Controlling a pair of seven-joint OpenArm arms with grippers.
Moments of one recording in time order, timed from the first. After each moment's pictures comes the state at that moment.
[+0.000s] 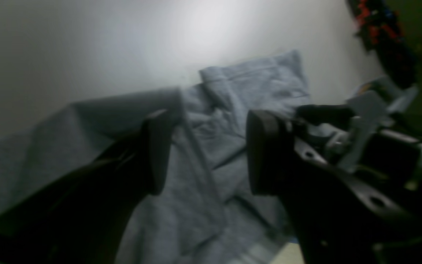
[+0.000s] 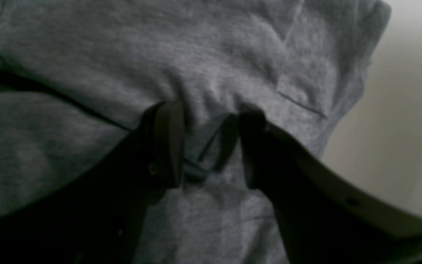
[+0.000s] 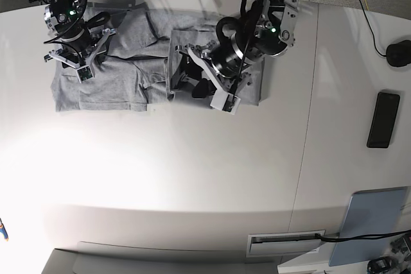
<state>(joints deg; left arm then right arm) 11.9 2.4 18.2 113.5 -25.9 -6.6 49.2 -26.6 27.4 3.6 105.7 5.5 6.9 -40.4</state>
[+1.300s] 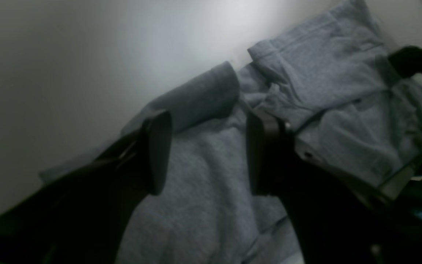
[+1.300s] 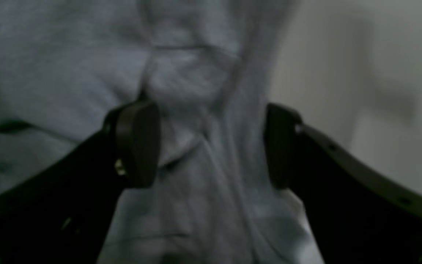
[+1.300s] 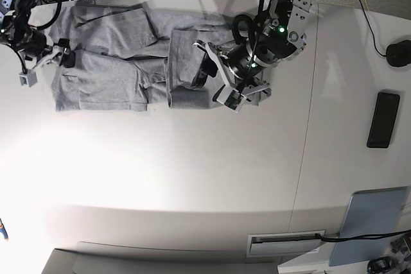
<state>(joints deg) 10.8 -4.1 18.3 113.5 -16.8 -14.4 47.6 -14.4 27.2 34.4 80.8 50.4 28.2 -64.9</state>
